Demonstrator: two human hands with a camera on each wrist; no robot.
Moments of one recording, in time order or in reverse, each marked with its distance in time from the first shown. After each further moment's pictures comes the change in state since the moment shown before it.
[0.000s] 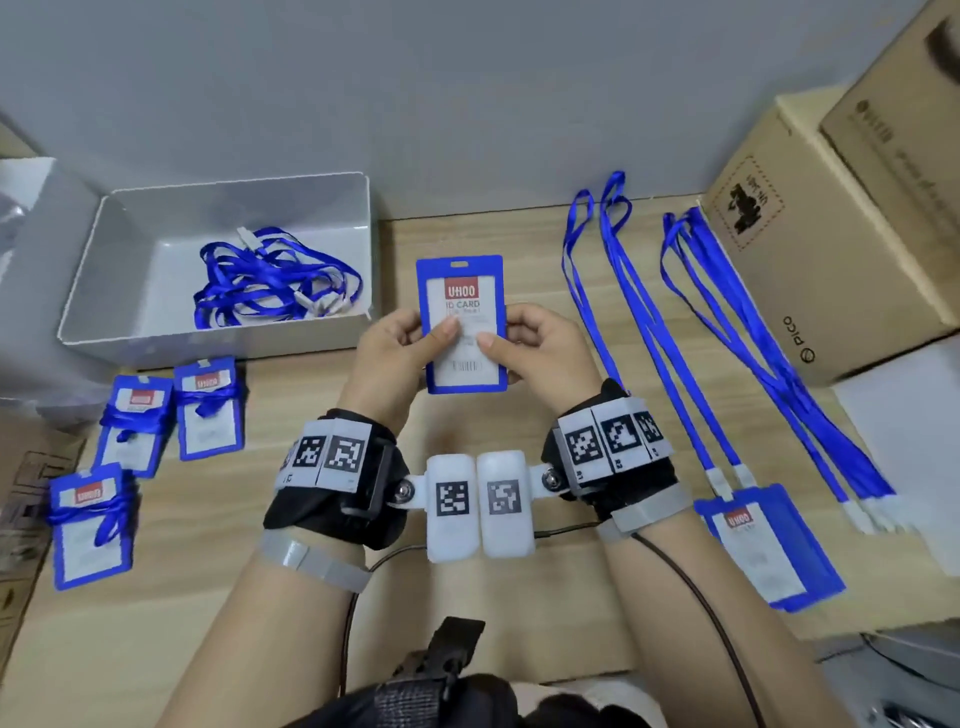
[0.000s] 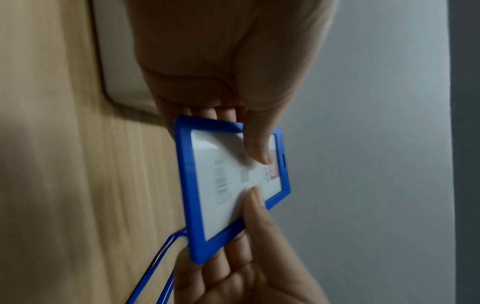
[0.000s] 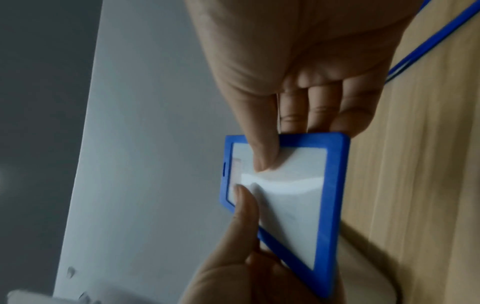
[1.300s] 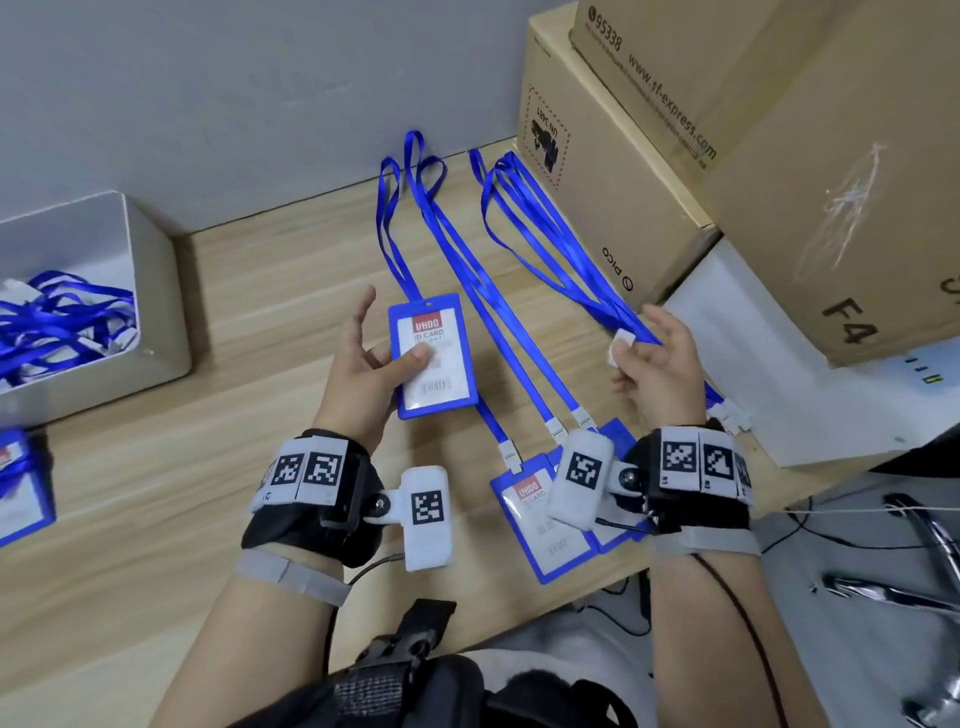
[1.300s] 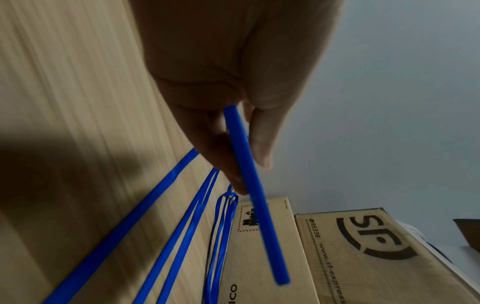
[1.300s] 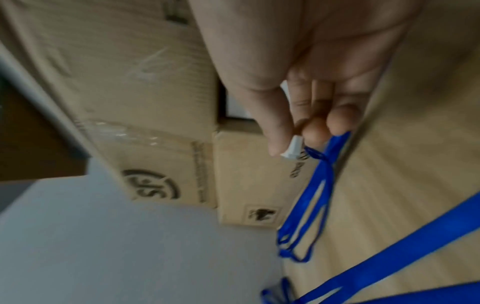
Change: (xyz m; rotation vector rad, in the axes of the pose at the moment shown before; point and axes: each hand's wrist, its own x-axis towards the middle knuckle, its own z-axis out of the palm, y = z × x) left_hand 0.001 -0.068 0.151 -0.005 -0.118 -0.136; right_hand -0.091 0.084 -0.246 0.130 0.730 0.139
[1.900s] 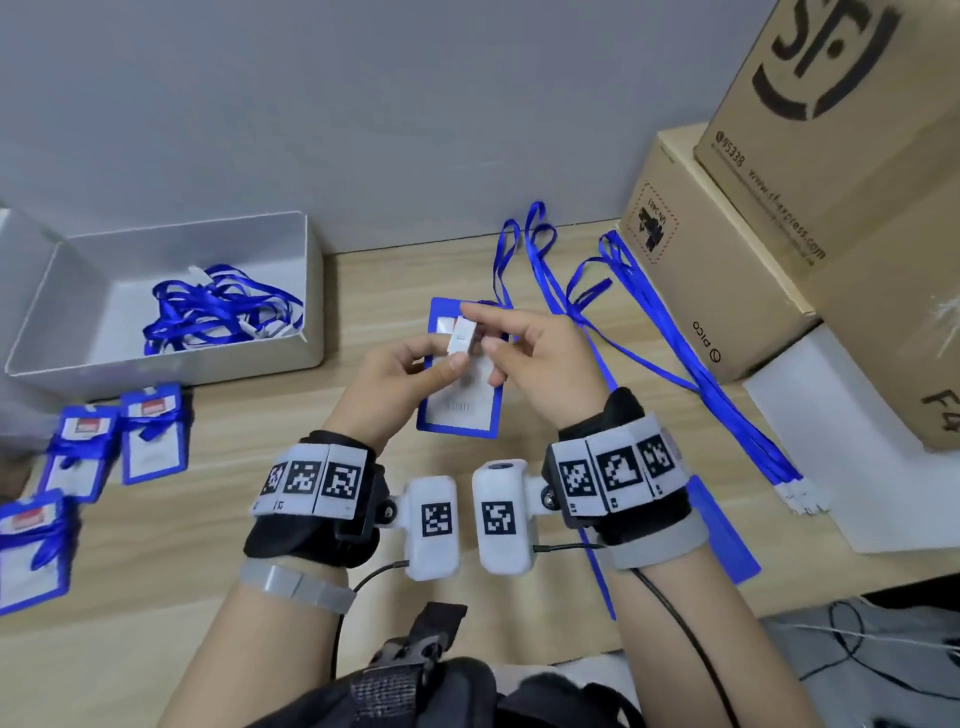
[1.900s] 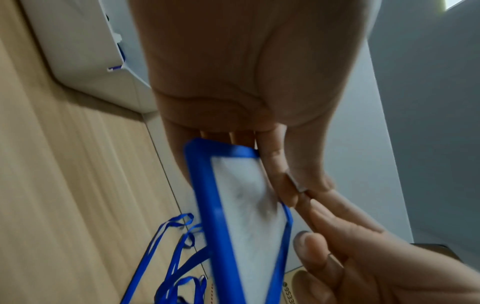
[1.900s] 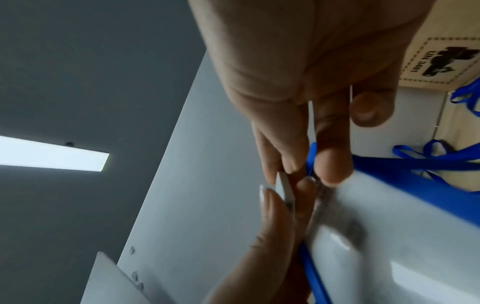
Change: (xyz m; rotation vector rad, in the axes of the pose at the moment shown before) left_hand -0.054 0.065 -0.071 0.248 -0.115 0.232; right_hand -0.104 -0.086 0.154 -0.343 -0.666 -0.486
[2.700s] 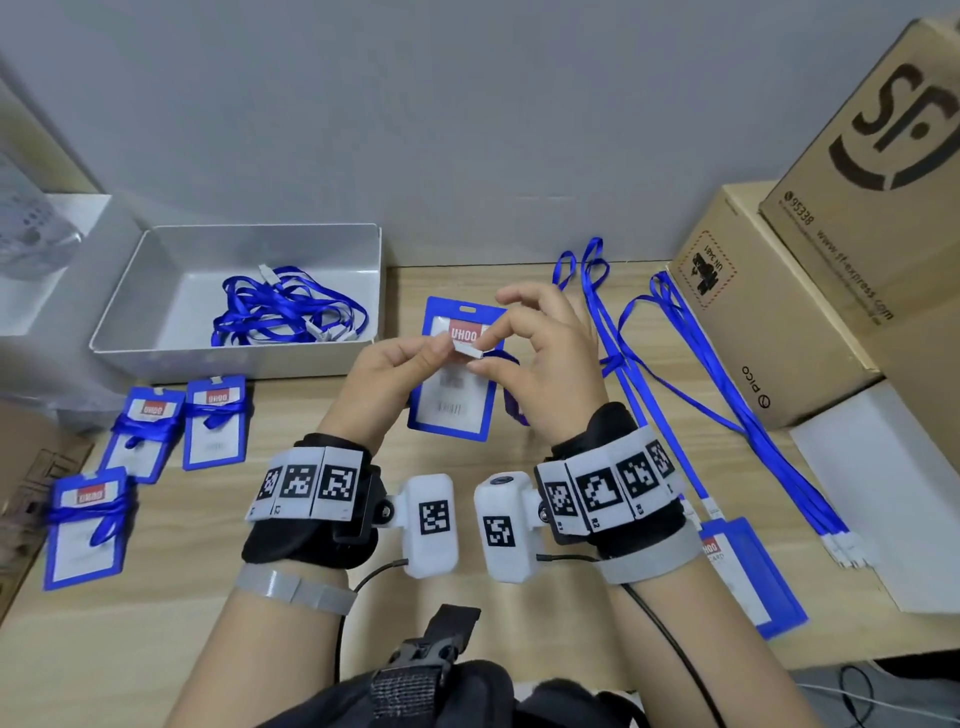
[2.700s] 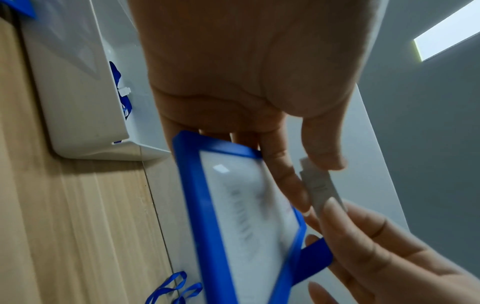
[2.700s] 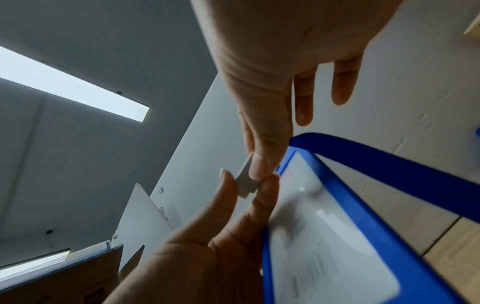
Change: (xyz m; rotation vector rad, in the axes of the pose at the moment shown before) left_hand -0.024 0.018 -0.068 -0.092 0.100 0.067; right_hand 0.012 -0.037 0.064 -0.272 0.130 -0.273
